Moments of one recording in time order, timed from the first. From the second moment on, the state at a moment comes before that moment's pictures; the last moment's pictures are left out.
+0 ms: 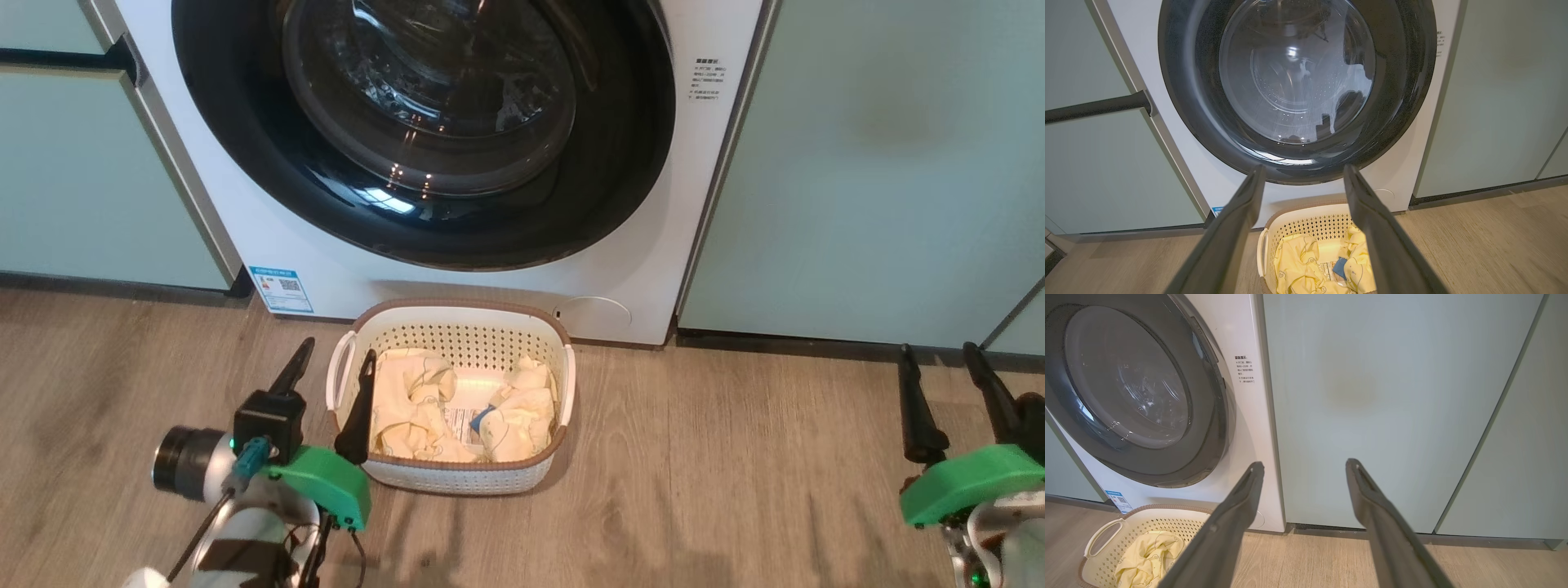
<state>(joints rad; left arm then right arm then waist) -0.15 0.12 -0.08 0.31 -0.05 -0.01 -0.25 -0.21 -0.05 -0.14 0.45 0.01 0.13 -0.25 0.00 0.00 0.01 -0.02</state>
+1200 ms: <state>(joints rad) -0.27 0.10 -0.10 0.26 -0.05 -0.02 -0.26 -0.50 -0.09 -0.14 0.51 0.90 0.13 -0.03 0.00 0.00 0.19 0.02</state>
